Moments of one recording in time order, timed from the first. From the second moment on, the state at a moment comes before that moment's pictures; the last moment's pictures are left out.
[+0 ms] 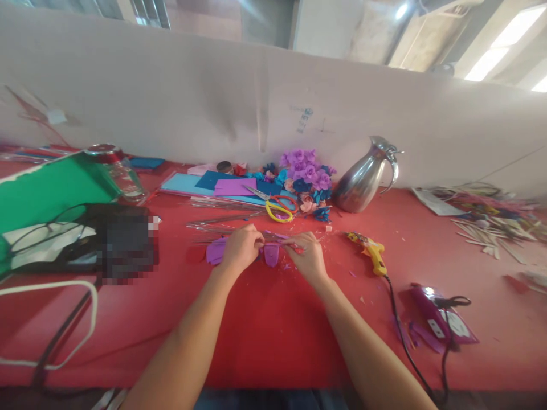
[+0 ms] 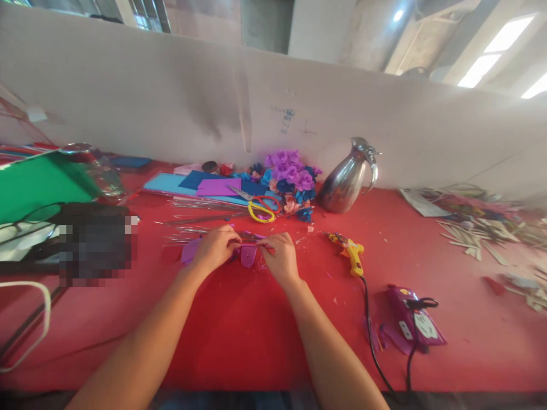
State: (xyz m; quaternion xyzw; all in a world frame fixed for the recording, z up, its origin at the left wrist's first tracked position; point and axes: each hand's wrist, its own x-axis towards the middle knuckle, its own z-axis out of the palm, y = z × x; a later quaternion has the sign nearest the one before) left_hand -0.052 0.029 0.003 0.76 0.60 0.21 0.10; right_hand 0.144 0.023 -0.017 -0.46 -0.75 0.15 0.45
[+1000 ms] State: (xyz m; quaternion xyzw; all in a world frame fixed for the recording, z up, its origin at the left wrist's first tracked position) left_hand -0.058 0.033 -0.002 0.74 0.63 0.18 0.16; right_hand 0.130 0.007 -0.014 -0.46 -0.83 0.07 0.31
